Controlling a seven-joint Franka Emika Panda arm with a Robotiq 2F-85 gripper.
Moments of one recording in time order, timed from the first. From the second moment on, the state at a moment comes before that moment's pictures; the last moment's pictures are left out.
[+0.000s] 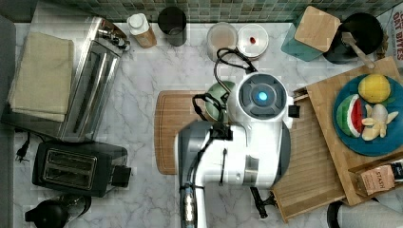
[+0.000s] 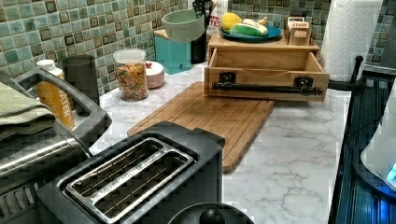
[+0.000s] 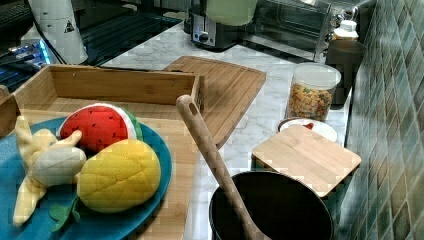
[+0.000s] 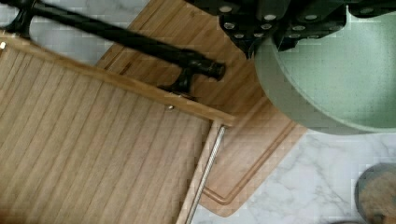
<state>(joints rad) -0.05 -0.07 -0.06 -2.07 -0.03 0.39 -0.02</state>
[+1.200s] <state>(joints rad) -0.30 -0.12 -0.35 -2.27 0.00 0.59 -0.33</state>
